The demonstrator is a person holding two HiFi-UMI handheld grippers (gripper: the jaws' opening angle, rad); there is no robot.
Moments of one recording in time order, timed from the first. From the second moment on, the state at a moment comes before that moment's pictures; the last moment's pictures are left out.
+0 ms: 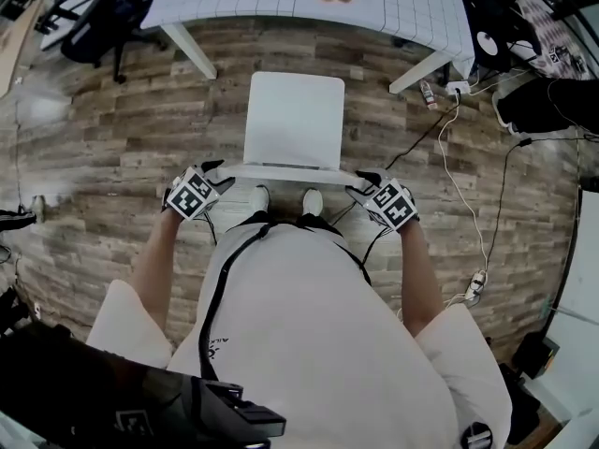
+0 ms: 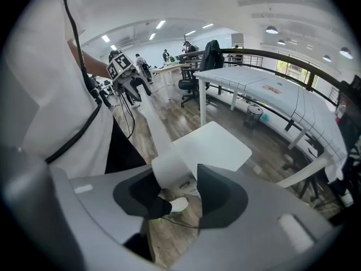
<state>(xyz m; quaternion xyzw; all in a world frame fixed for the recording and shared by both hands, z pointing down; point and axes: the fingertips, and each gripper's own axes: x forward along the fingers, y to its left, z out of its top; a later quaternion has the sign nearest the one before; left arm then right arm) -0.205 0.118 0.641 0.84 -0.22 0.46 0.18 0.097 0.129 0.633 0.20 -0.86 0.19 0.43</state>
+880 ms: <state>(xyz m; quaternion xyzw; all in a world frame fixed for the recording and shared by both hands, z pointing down) -0.115 0.039 0.422 0.92 -0.34 0.13 0.13 0.073 0.072 0.422 0.30 -0.93 0.16 0.13</state>
